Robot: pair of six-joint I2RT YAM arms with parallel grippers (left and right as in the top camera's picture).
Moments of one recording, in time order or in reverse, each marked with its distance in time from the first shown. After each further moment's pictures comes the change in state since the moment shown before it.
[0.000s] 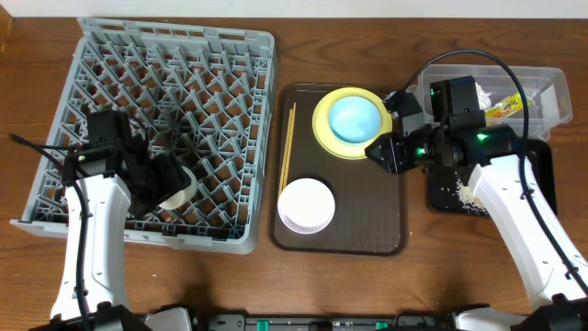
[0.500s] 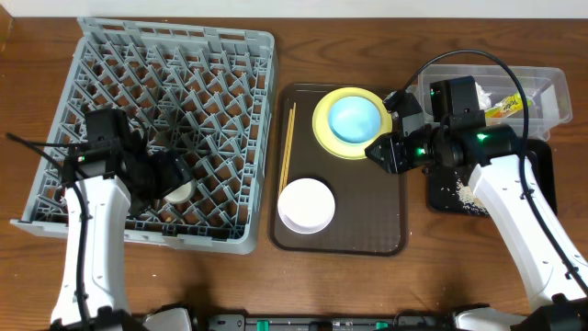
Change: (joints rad) left arm -0.003 -0.013 0.002 0.032 -0.016 0.003; right arm 0.000 0.000 0.000 -0.001 0.000 0.000
